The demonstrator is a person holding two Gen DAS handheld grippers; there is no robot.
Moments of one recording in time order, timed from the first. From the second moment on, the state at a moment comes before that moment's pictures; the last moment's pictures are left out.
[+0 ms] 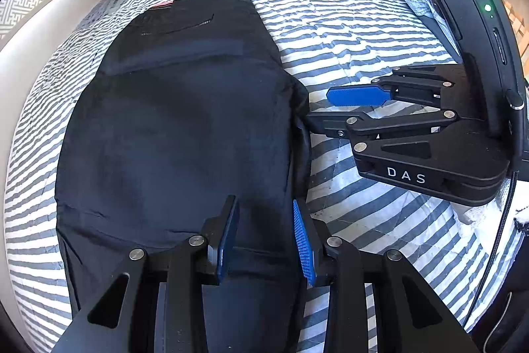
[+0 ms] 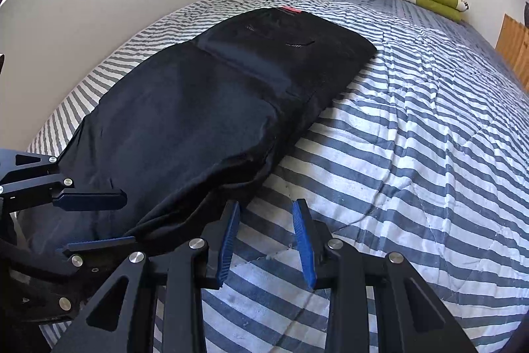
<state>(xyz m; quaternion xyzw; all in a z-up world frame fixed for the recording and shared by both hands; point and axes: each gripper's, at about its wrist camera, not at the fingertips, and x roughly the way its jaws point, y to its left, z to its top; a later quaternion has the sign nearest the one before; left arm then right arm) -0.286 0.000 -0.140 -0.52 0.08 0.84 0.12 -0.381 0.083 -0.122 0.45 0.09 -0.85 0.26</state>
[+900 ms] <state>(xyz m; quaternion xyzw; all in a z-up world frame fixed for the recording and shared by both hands) -0.293 0.000 -0.138 -0.52 0.10 0.84 0.12 -0.393 0.086 -0.131 0.47 0.05 -0.83 0.28</state>
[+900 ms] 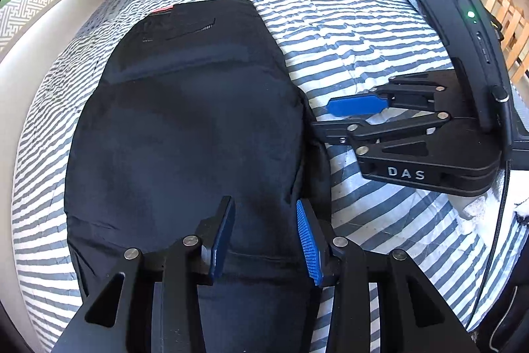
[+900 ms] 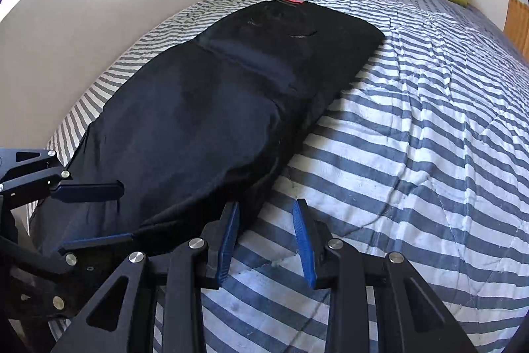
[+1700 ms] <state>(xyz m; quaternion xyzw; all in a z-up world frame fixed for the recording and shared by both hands) -0.301 -0.039 -0.109 -0.51 -0.01 0.85 0.16 -0.390 0.102 -0.126 0.47 0.04 -0.84 0.28</state>
